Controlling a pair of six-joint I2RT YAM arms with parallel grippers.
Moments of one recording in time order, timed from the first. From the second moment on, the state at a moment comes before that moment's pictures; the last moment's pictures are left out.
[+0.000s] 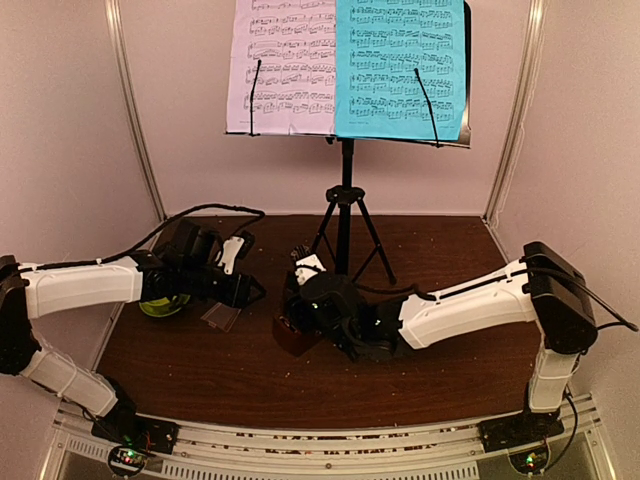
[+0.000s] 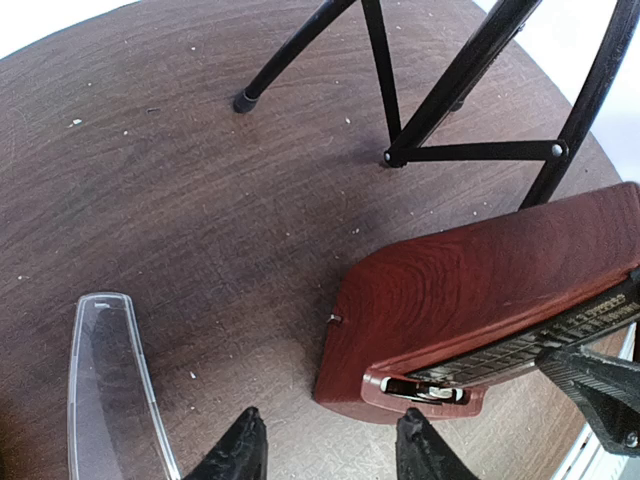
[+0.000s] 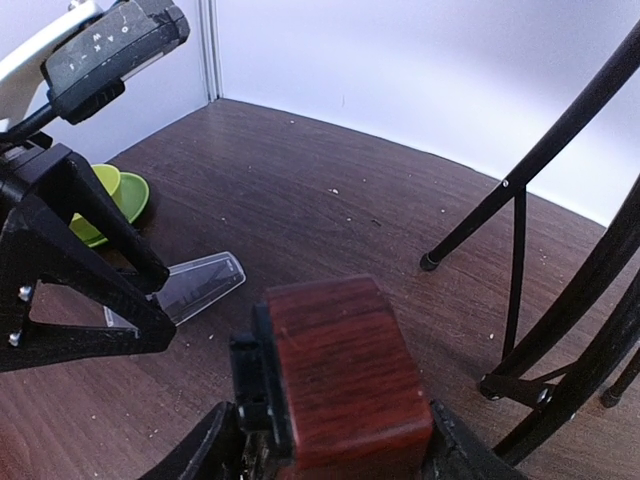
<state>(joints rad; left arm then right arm) -0.63 1.37 0.85 -0.21 0.19 -0.22 1.20 1.89 1.21 0.26 0.67 0.25</state>
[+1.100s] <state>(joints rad) -0.63 1.27 0.75 -0.11 0.22 -0.23 1.20 1.78 1.13 0.29 0.54 0.18</state>
